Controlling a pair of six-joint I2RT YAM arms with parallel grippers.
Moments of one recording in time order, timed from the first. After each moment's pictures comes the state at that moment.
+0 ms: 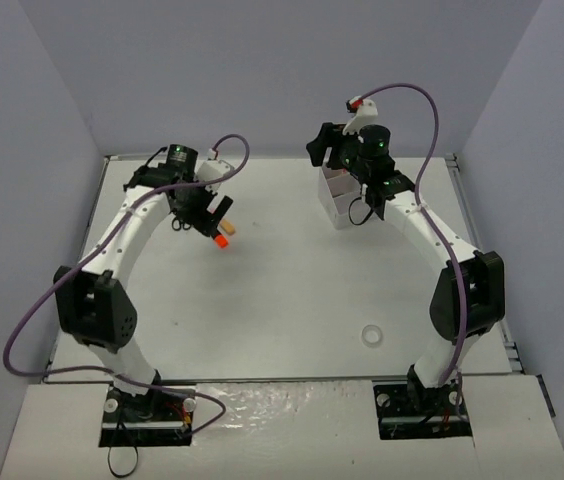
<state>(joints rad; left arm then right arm) -0.25 1.72 1.65 -0.97 0.12 0.38 0.34 1.72 1.46 0.10 -0.11 0.26</state>
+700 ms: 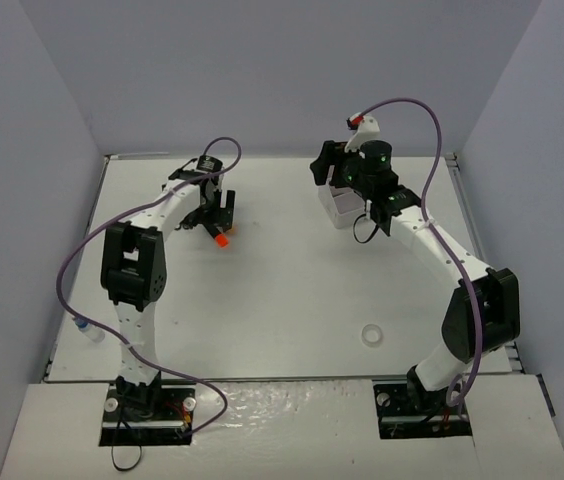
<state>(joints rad) -0.26 2.07 1.73 -0.82 -0.13 -0.19 0.37 1.59 1.31 0.03 -0.06 0.25</state>
